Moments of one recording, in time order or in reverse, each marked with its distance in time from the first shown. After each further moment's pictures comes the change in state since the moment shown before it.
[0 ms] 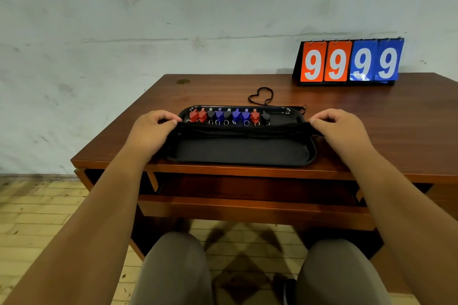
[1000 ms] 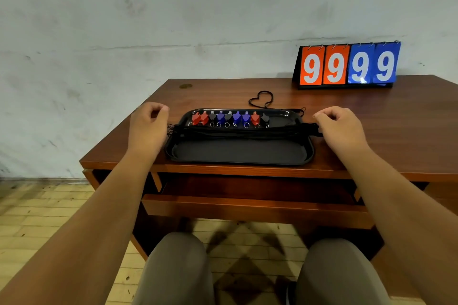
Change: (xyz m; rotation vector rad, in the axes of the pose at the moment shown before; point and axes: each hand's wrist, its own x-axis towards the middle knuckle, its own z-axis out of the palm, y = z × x) left_hand -0.013 0.023 -0.003 -0.037 0.261 0.031; right_hand 0.000 -0.010 -0.003 0.003 0.084 0.049
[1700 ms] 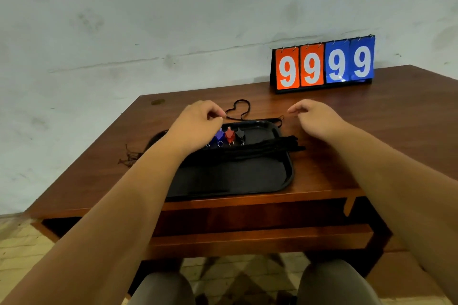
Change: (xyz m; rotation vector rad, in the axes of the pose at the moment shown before) left_hand 0.005 0.117 0.121 0.307 -0.572 0.325; right_hand 0.087 0.006 -0.008 -0.187 -0.279 0.025
